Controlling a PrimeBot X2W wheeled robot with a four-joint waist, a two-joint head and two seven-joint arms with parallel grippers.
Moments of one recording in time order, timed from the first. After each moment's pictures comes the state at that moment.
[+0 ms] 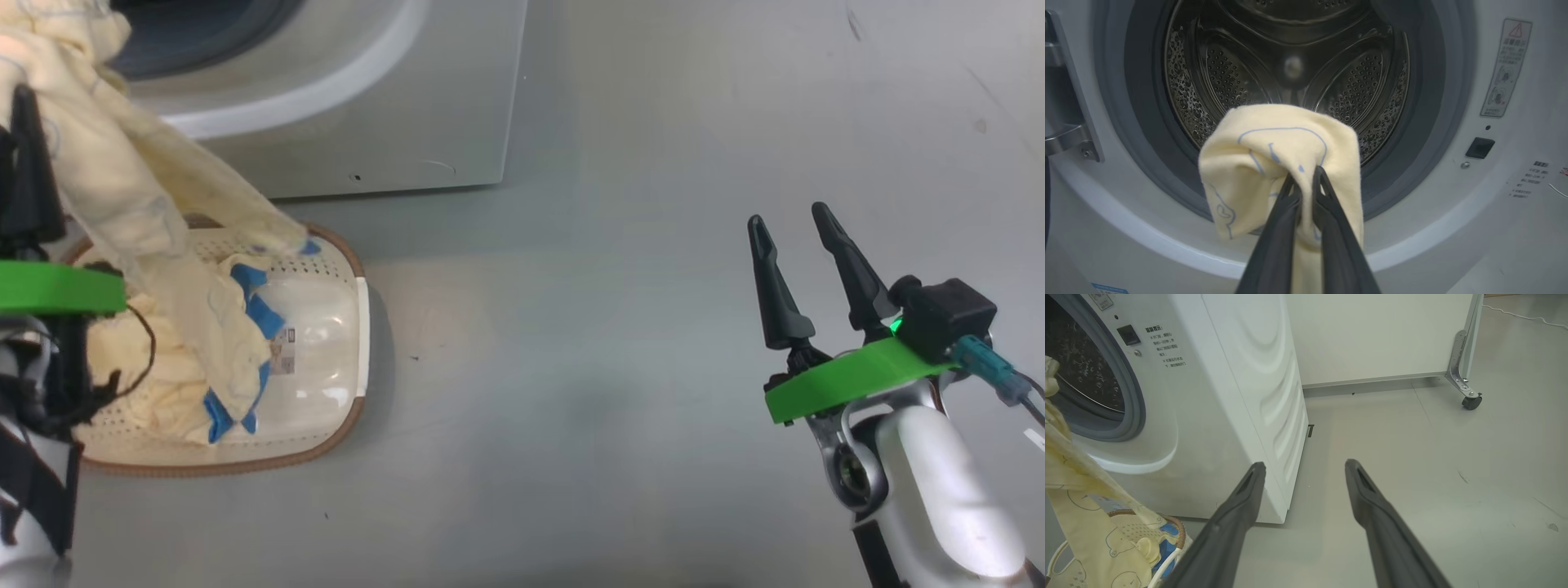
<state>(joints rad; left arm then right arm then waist) -0.56 0.32 -0.02 0.32 -0.45 -0.13 -0.25 -0.27 -0.05 0.12 0.20 0.23 0.13 -0.25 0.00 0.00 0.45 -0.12</state>
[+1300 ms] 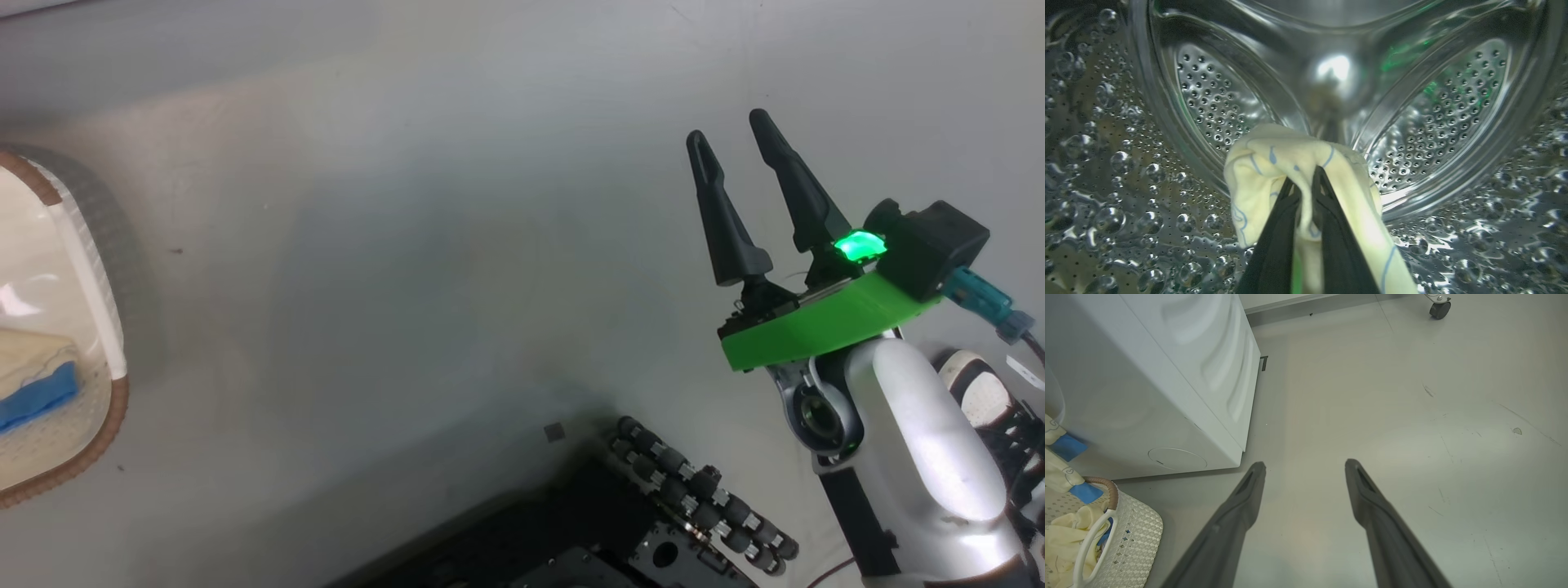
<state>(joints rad) -1.78 0.82 -0.37 0.82 -0.62 -0.13 -0.08 -0.41 -0.05 0.26 0.11 0.40 0.13 -0.25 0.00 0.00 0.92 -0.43</state>
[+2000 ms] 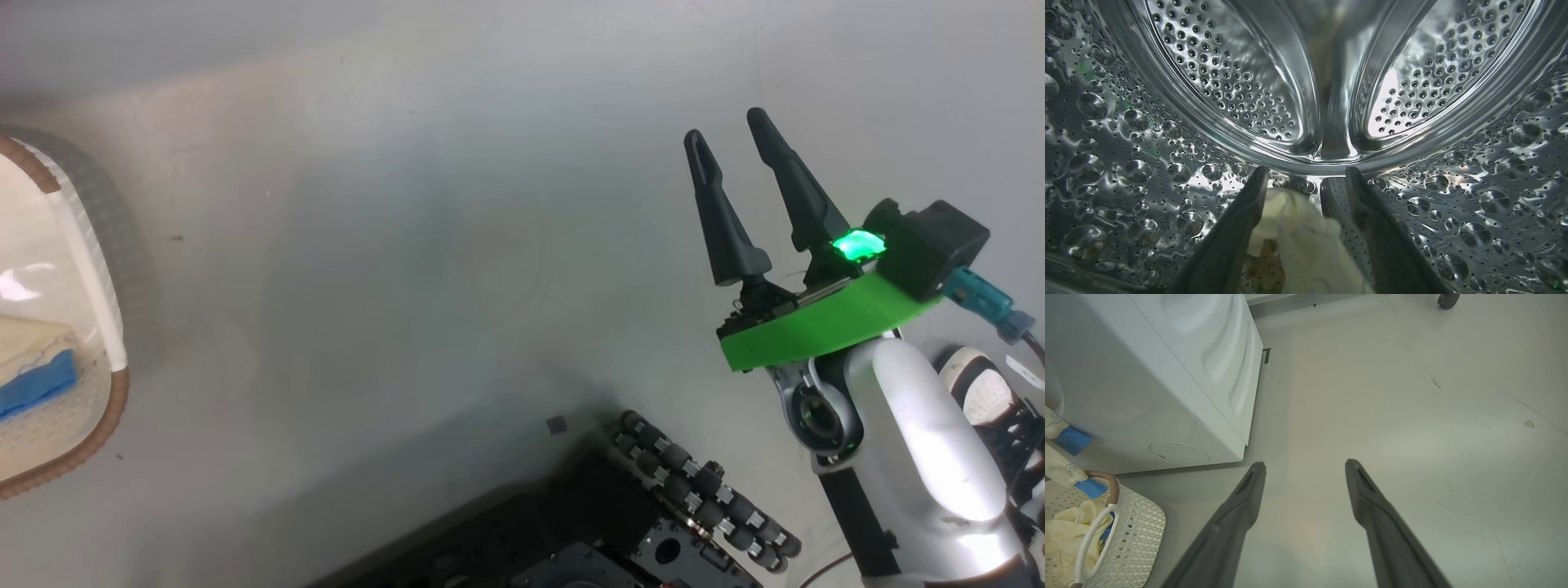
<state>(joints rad) -1.86 0.80 -0.61 1.00 -0.69 -0.13 -0.11 -0.41 -0.05 0.26 0.11 0.40 0.13 -0.25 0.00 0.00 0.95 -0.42</state>
